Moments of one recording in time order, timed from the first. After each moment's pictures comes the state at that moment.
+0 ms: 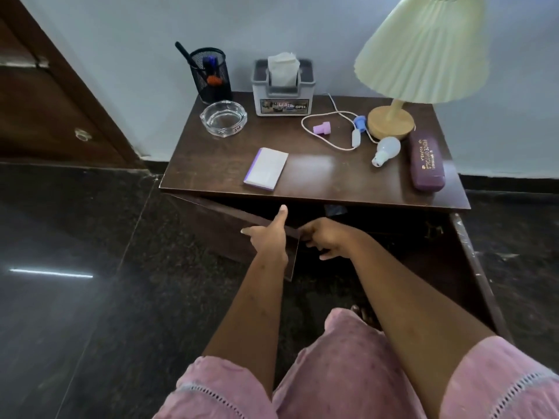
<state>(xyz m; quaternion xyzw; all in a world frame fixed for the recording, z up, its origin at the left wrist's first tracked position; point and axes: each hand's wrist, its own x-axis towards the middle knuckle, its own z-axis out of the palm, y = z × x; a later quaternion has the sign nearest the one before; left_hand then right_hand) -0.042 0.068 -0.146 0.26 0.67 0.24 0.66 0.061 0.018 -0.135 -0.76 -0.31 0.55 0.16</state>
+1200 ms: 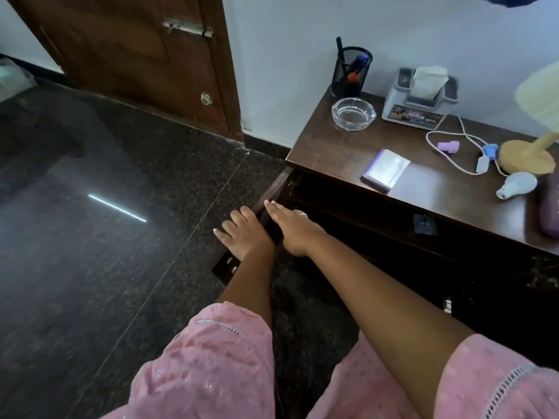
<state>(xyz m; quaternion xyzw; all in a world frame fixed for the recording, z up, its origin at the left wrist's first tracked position) -0.252 0.106 -0.155 0.60 0.79 -0.02 0.11 -0.162 0.095 -0.120 -0.65 -0.69 0.31 -0.03</state>
